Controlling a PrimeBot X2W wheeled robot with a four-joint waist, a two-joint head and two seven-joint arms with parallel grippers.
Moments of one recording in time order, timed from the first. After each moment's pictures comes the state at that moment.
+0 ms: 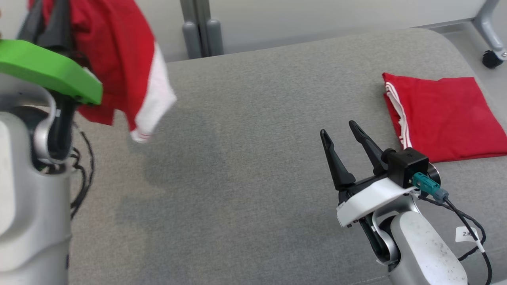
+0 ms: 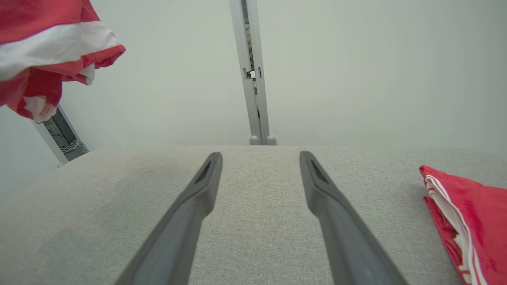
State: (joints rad) left arm -0.72 0.27 -0.09 0.05 -0.47 -0.06 0.25; right arm -0.28 -0.08 0.26 0.18 0.24 0.13 -0.15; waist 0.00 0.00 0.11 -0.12
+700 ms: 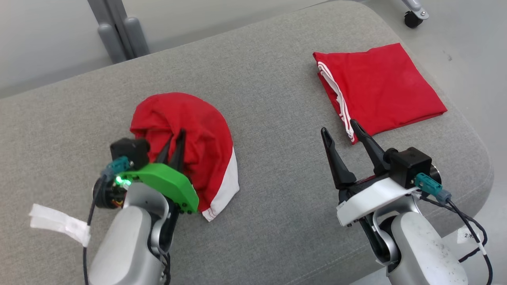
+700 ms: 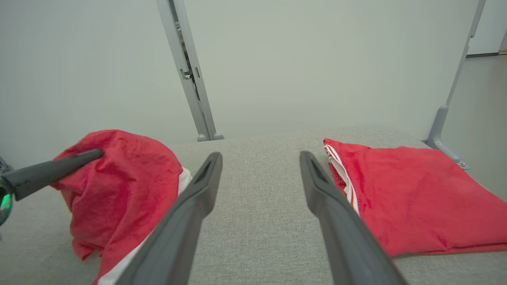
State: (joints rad) left arm -0.42 0.08 -0.28 0.39 -0.46 -0.04 0.03; right arm -0.27 -0.07 0.25 0.15 0.24 0.13 -0.14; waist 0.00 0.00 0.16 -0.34
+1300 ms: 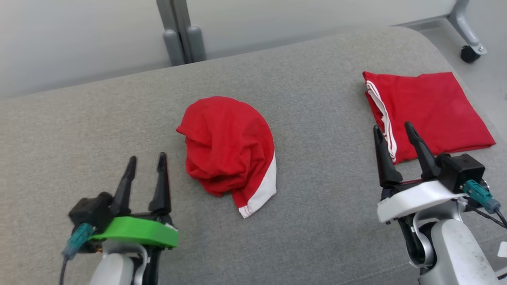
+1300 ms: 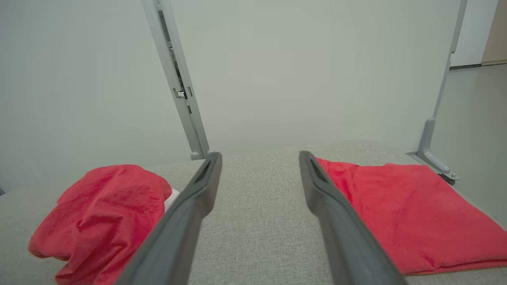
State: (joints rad) left arm -0.18 0.09 -0.20 0.25 -0.50 -0.05 -0.26; right arm -0.19 -0.07 0.05 0.09 0.21 0.13 -0.13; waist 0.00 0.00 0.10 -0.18
